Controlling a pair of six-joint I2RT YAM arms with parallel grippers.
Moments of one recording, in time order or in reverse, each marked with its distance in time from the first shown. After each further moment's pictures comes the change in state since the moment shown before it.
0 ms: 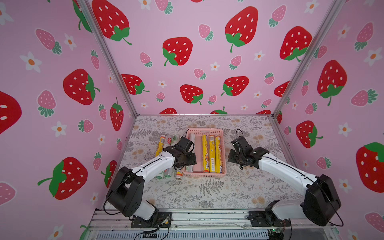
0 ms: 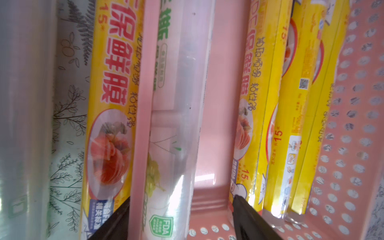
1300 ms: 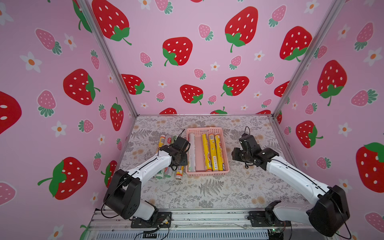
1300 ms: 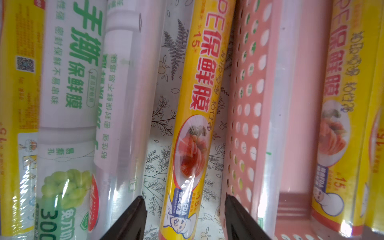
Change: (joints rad) left arm 0.069 -0.031 0.003 -0.147 -0.204 0.135; right arm -0.062 -0.107 -0.003 -0.006 -0.046 -0.098
